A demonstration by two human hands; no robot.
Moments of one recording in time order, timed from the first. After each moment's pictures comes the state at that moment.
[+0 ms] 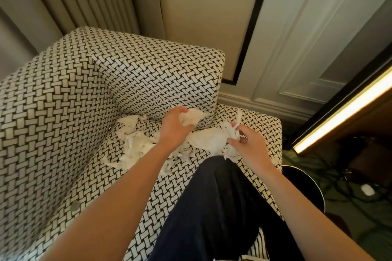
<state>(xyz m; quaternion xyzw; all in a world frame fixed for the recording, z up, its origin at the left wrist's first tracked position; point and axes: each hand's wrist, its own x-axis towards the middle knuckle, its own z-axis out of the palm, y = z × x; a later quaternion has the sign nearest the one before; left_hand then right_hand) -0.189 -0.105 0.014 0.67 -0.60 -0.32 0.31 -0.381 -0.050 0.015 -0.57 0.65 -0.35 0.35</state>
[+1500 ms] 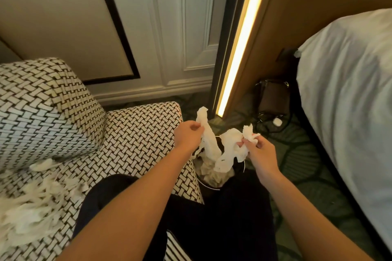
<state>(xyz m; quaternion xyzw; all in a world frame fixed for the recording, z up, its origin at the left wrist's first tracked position) -0.499 -0.064 -0.021 0.56 -0.64 -0.50 0.16 -0.630 0.061 -0.042 -0.13 0.79 -0.51 0.32</state>
